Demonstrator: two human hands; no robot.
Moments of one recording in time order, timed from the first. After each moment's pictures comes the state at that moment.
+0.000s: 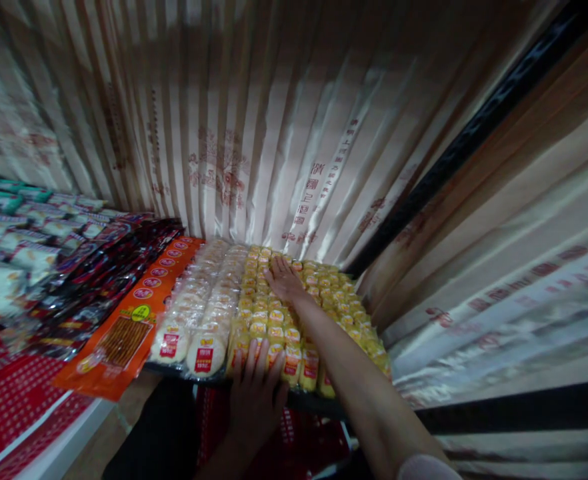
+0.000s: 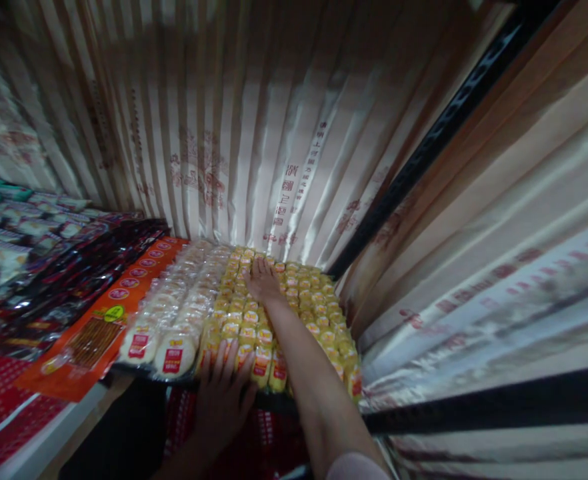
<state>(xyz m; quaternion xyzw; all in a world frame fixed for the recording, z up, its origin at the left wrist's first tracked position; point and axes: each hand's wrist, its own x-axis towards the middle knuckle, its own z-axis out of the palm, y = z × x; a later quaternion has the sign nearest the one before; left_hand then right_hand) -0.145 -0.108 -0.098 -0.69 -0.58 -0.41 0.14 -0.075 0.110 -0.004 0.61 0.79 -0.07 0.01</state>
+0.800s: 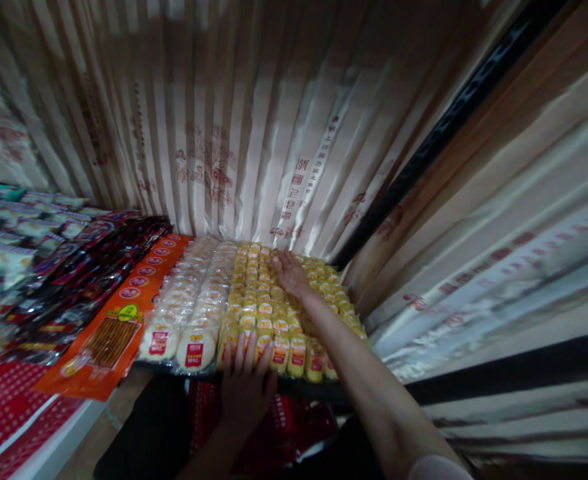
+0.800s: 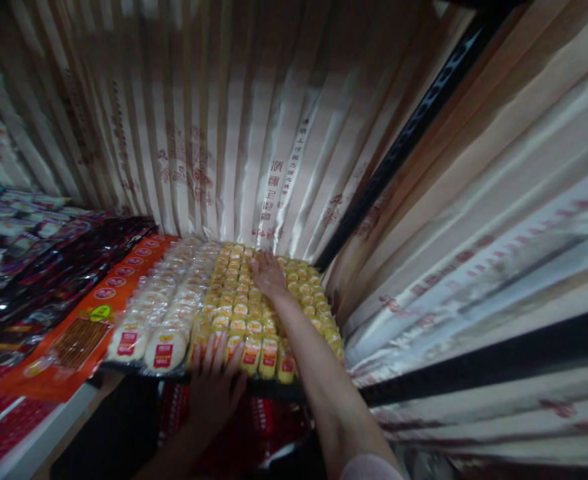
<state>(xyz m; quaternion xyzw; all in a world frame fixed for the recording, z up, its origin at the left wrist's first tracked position) -0.148 -0.112 -0.093 -0.70 -0.59 -0.39 0.14 -0.040 0.096 0.019 0.63 0.77 -0.05 -0.07</state>
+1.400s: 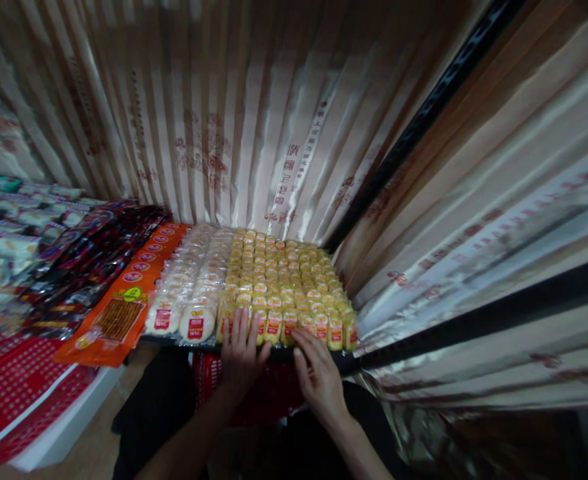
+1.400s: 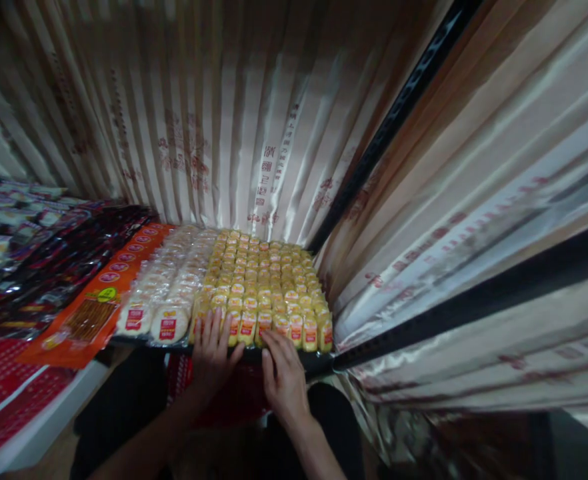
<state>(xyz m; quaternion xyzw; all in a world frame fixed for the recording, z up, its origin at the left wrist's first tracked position) -0.147 -0.113 -0.099 -0.69 -0.60 -0.39 0.15 0.016 -0.137 -0.034 0.52 0.78 -0.02 -0.36</state>
